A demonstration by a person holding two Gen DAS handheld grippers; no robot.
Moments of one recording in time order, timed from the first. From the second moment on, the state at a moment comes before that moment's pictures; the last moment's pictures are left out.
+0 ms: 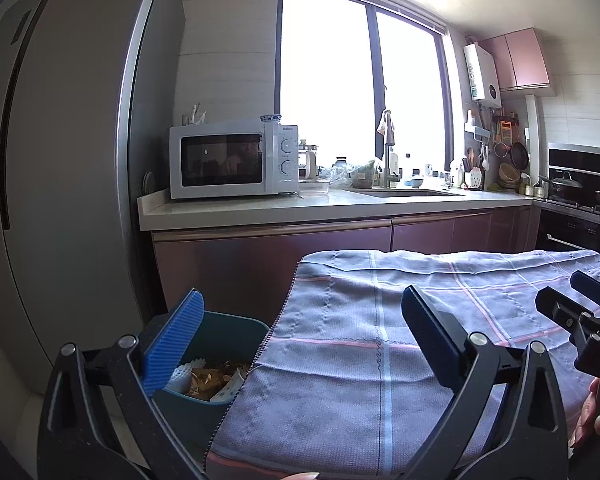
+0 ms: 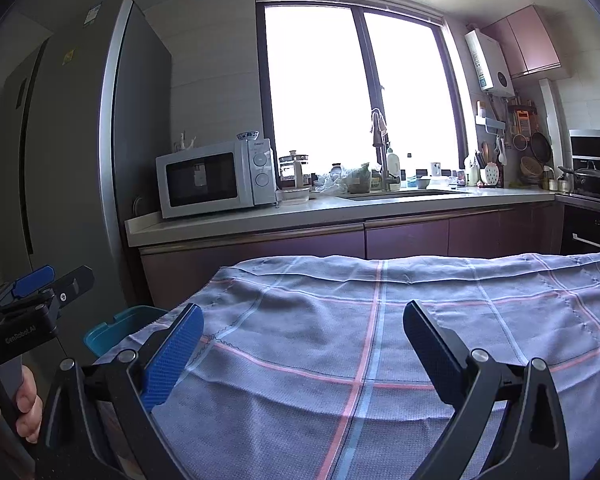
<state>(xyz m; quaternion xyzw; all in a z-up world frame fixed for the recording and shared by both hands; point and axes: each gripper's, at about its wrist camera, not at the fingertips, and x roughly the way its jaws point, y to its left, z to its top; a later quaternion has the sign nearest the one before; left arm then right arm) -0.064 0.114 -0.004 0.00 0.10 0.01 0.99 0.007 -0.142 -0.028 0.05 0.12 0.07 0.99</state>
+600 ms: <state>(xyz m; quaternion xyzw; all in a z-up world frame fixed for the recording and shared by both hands) -0.068 0.113 -0.004 0.00 0.10 0.02 1.00 0.004 -0.144 -0.028 0.05 0.12 0.06 0.99</state>
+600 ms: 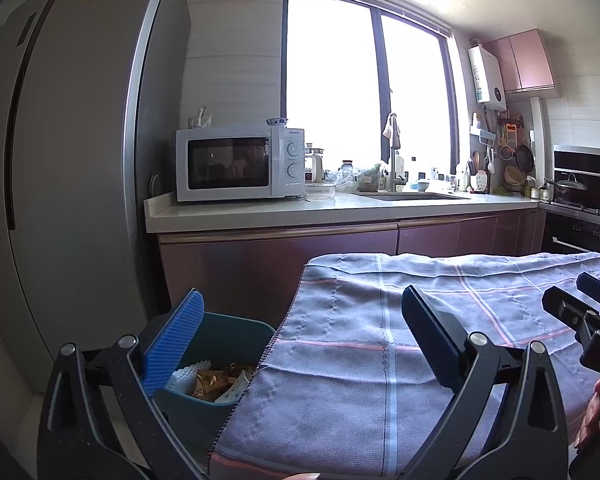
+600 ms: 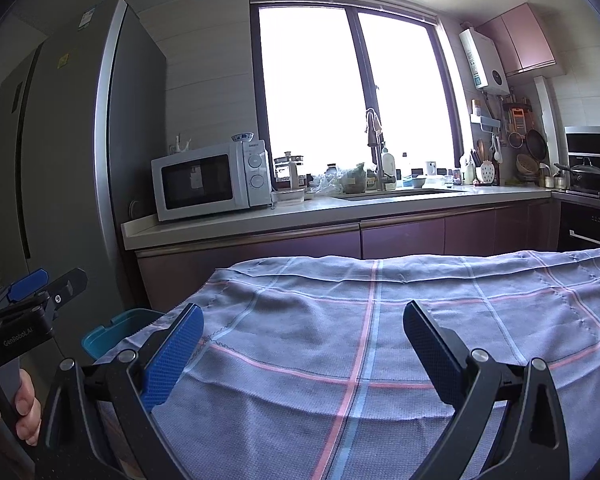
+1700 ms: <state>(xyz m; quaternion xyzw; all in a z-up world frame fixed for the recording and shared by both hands) -0.068 0.119 -0.003 0.00 0.09 0.03 1.00 0.003 -0.149 -0.026 0.06 0.12 0.06 0.99</state>
